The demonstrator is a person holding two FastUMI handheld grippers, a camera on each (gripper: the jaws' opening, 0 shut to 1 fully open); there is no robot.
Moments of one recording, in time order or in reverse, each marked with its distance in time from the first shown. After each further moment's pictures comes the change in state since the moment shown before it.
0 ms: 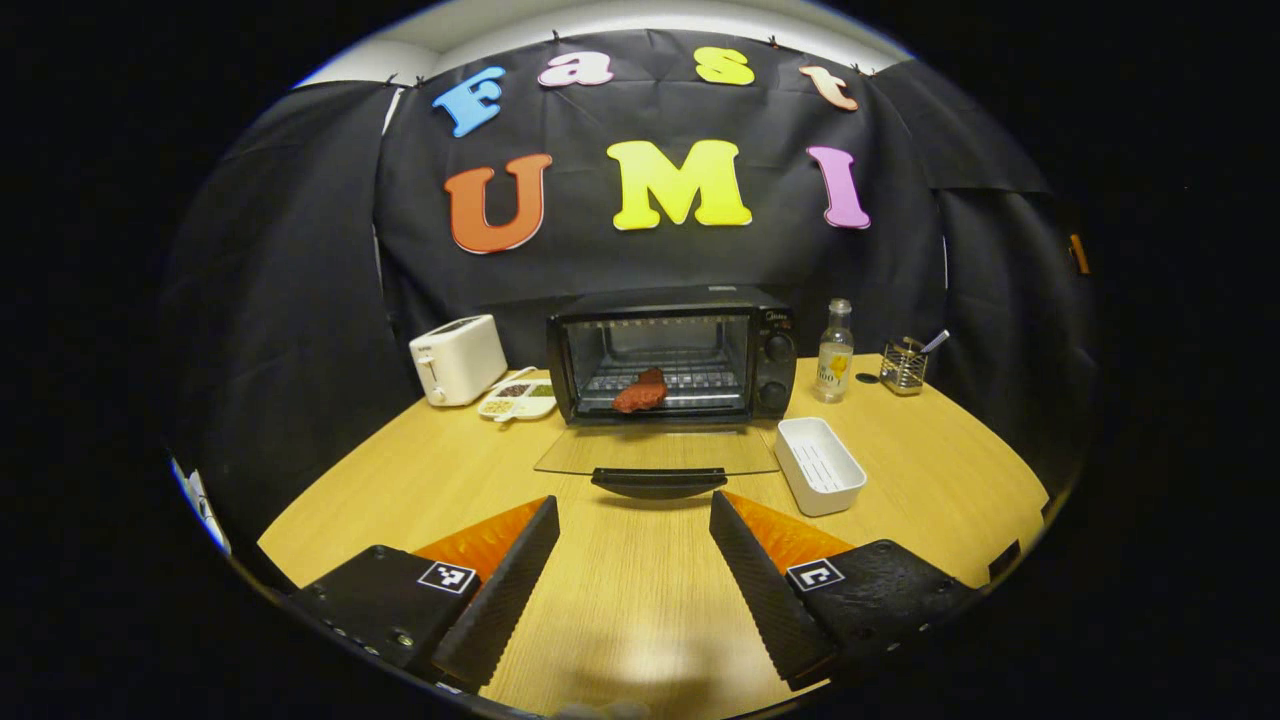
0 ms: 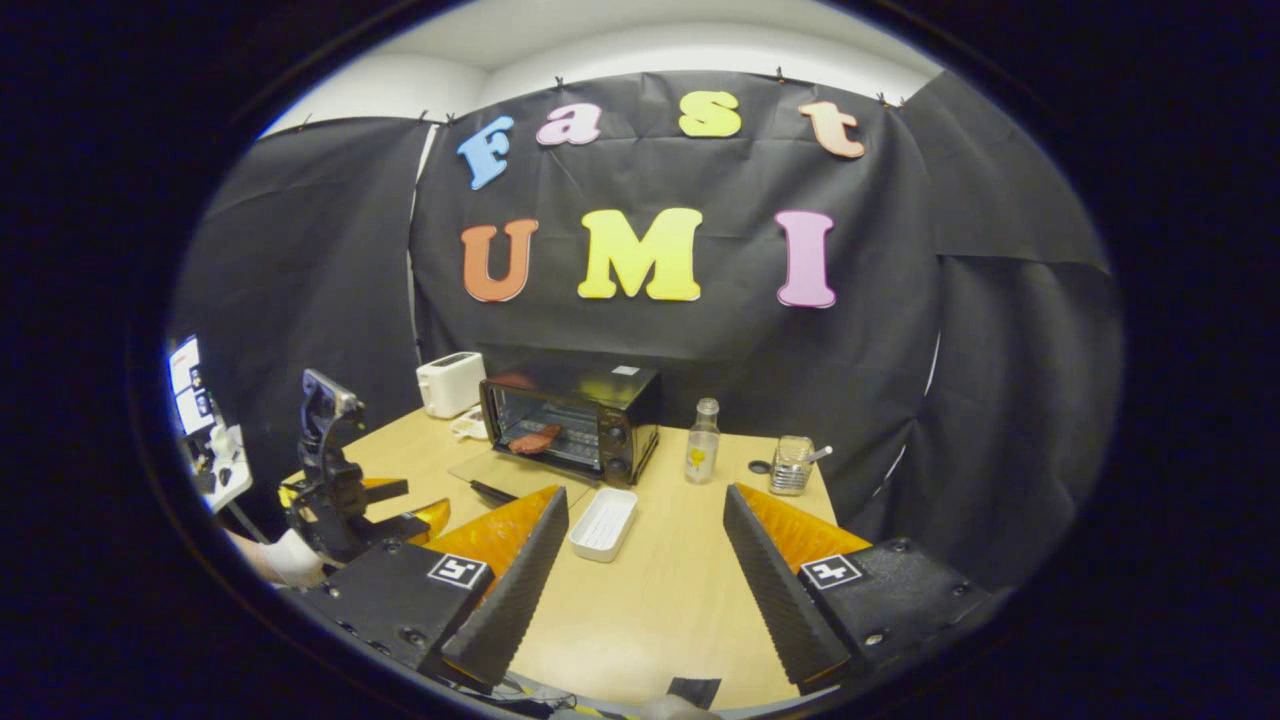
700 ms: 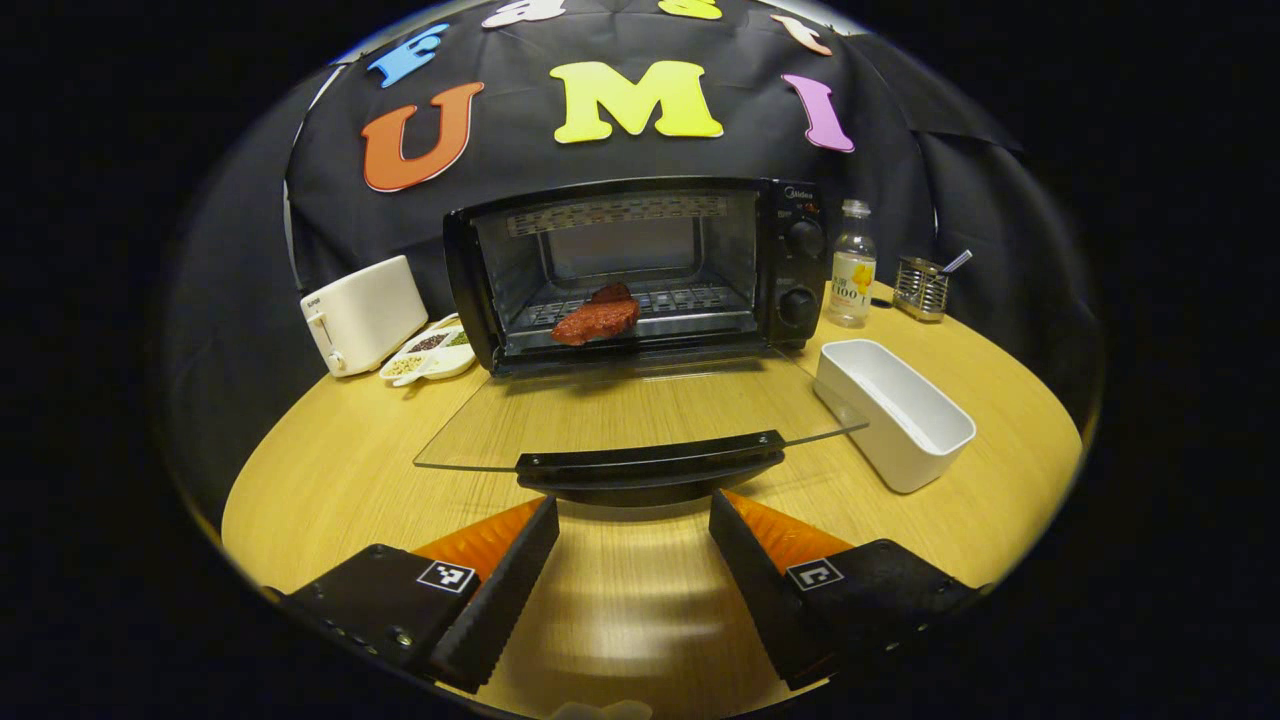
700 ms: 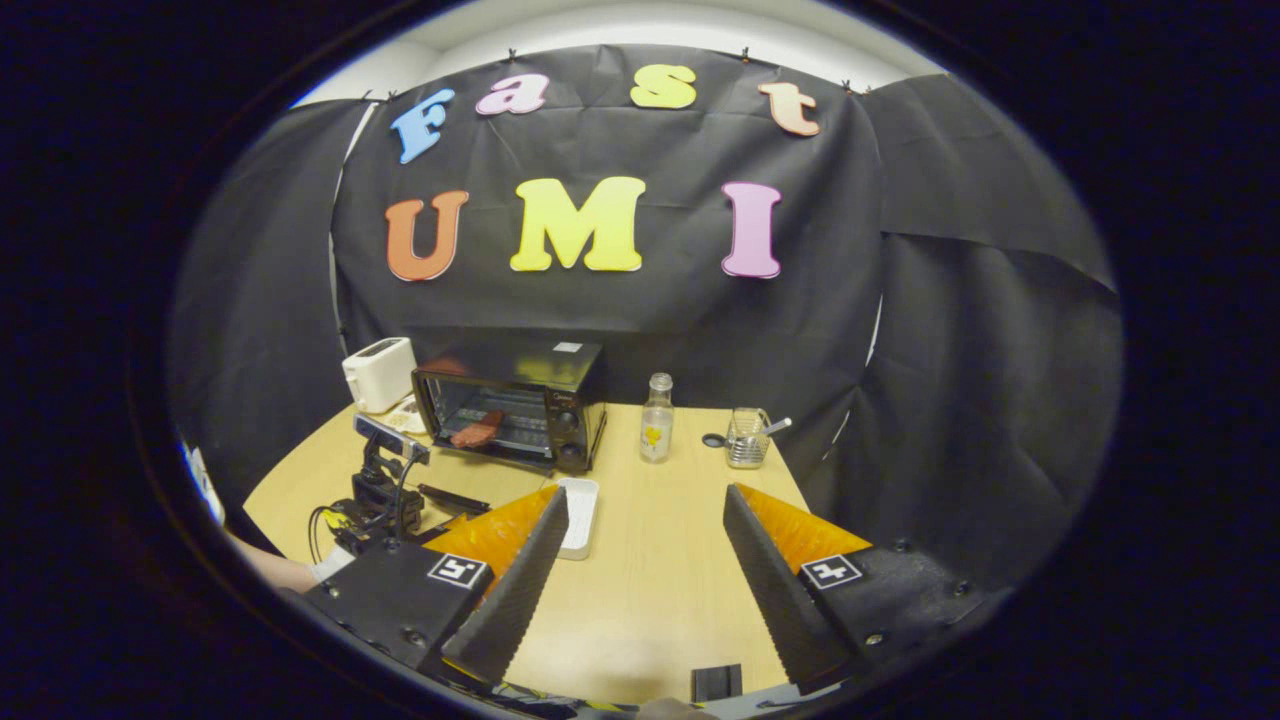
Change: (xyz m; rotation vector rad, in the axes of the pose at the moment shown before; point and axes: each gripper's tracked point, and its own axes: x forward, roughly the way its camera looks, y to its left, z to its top) left arm 0.125 -0.003 -0.062 0.073 0.140 -0.098; right arm 0.025 0.004 -0.007 0.056 0.101 -0.232
